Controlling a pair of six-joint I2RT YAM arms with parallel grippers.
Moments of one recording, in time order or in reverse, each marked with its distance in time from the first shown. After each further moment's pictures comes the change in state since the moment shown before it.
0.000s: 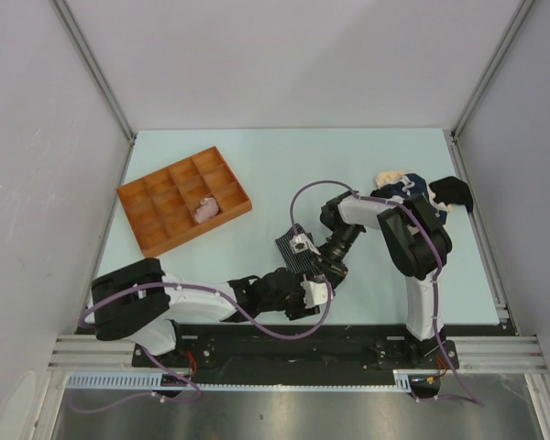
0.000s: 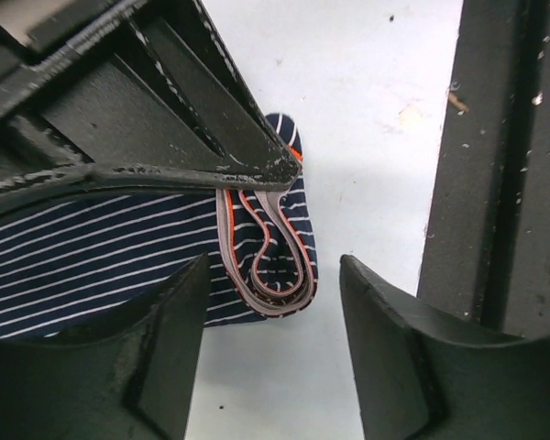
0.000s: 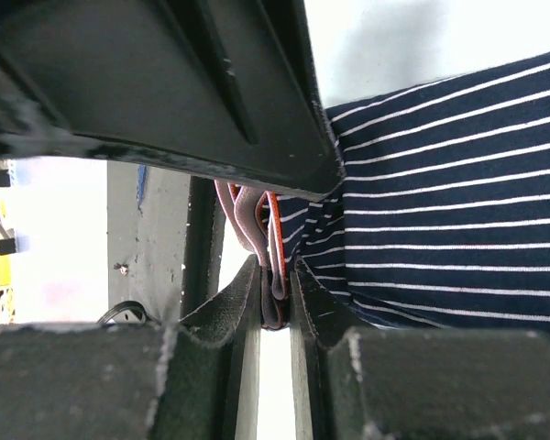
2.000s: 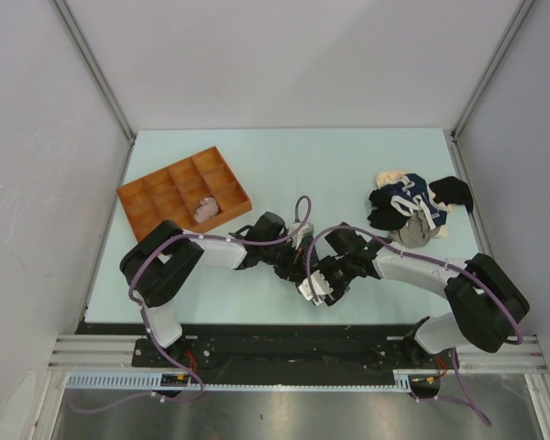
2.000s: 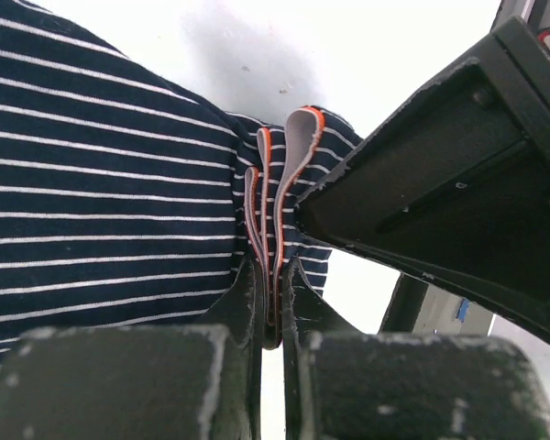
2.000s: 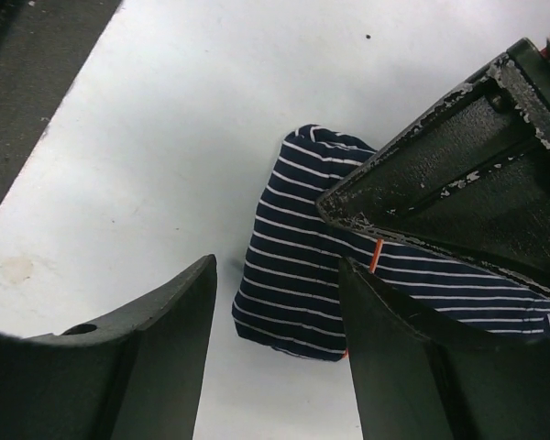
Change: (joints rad) left arm 0.465 0.293 0.260 -0.220 0.635 -0.544; right arm 0.191 -0.611 -0.548 0.776 0.342 -0.254
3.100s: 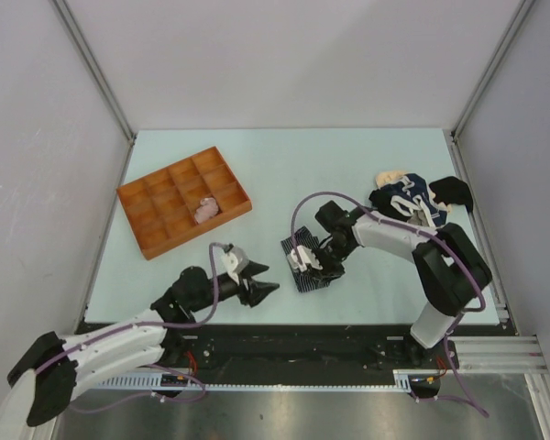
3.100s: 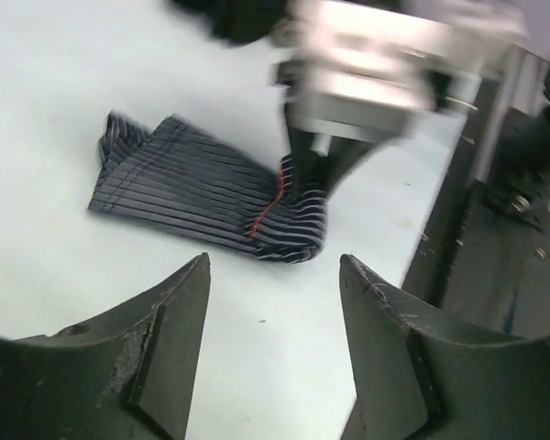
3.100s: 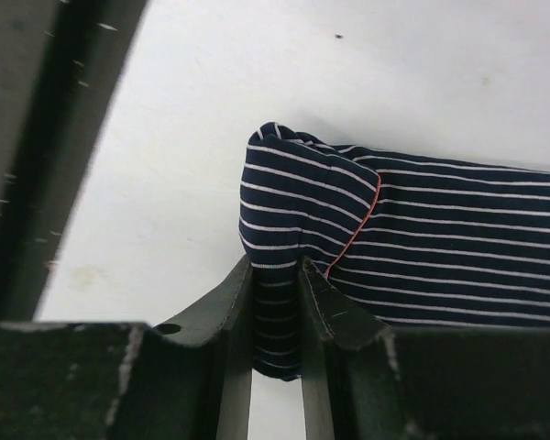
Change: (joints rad) left arm -0.010 -0.997 -0.679 0.378 -0.376 0.052; right arm -0.067 0.227 0.272 -0.265 -0.114 0.124
